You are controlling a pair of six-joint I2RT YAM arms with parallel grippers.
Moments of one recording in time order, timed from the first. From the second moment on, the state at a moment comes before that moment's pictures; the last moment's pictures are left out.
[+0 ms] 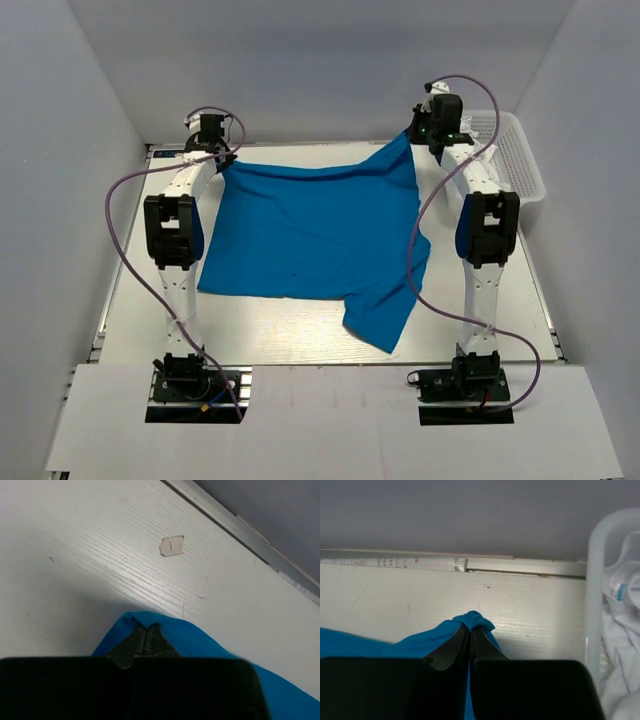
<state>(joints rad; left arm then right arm) -0.06 2.32 2.04 -0.46 -0.26 -0.59 0.10 2.31 2.09 -0.22 -0.15 0.14</state>
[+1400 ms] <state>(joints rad) -0.09 1.98 1.47 -0.54 0.12 -0.50 0.18 2.38 2.06 -0.48 -0.36 0.29</state>
